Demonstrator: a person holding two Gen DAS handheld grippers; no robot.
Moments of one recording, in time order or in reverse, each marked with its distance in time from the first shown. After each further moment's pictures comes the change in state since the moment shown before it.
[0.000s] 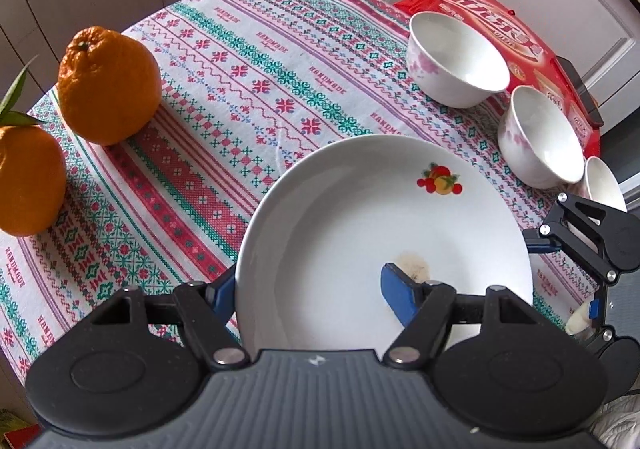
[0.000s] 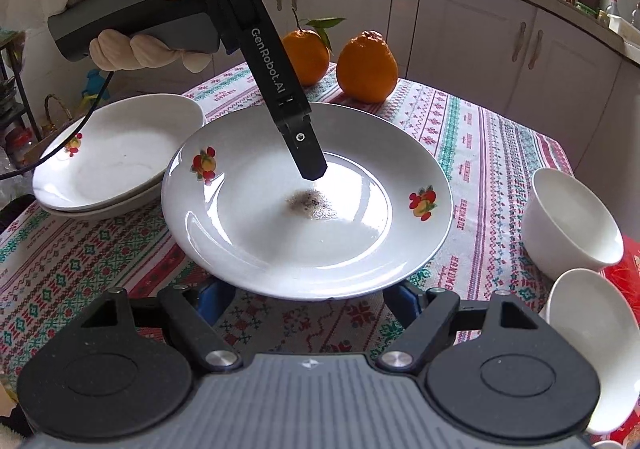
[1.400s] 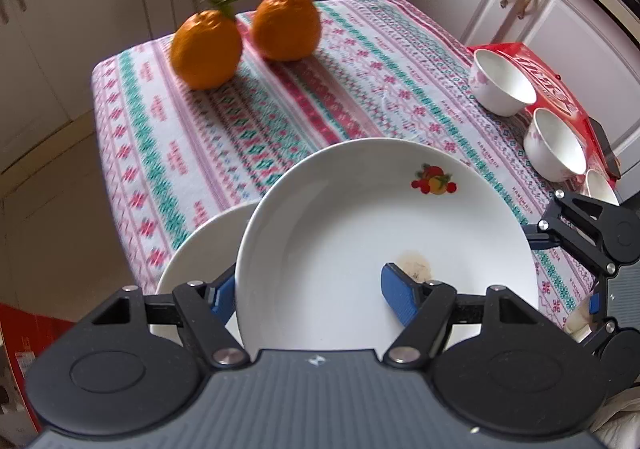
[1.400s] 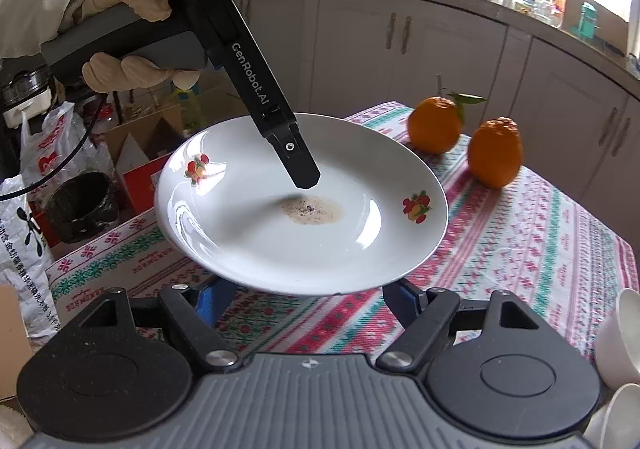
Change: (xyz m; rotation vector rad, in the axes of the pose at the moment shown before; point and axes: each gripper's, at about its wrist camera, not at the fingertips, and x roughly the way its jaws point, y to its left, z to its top) left arm -0.088 0.031 -0.134 -0.277 -0.138 0.115; right arm -0.002 0.085 0.036 -0.221 -0.068 0.191
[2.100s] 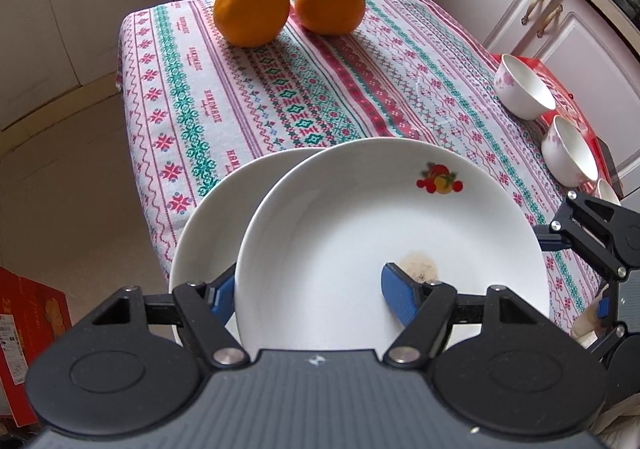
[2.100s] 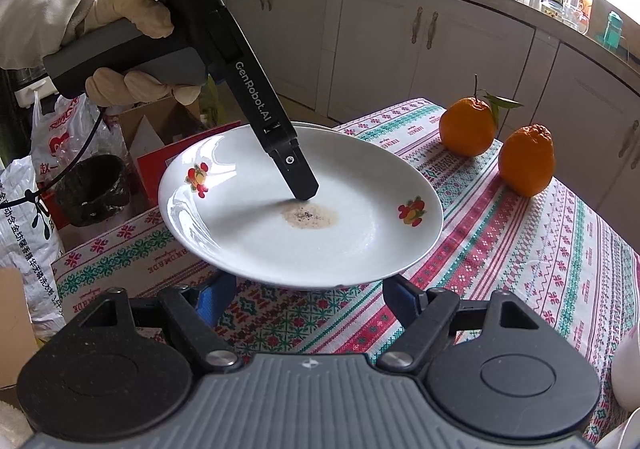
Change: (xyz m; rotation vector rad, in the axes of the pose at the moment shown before) left arm 0.012 0.033 -0.030 -0.100 -0.008 -0.032; right arm 0.015 0.021 0.007 -0.051 0.031 0.028
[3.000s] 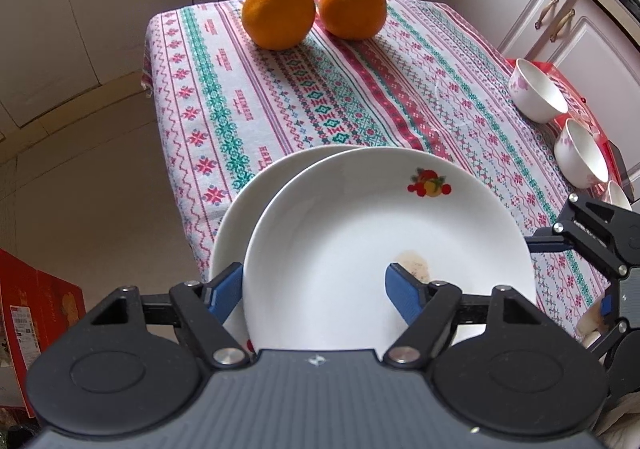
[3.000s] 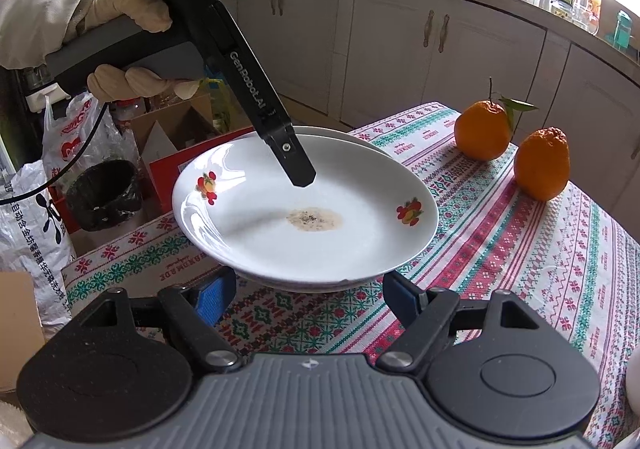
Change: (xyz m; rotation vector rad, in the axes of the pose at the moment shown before) left arm -0.015 0.011 -0.007 -0.012 -0.013 0.046; right arm 0.004 -0.001 0.003 0.006 -0.015 0.047
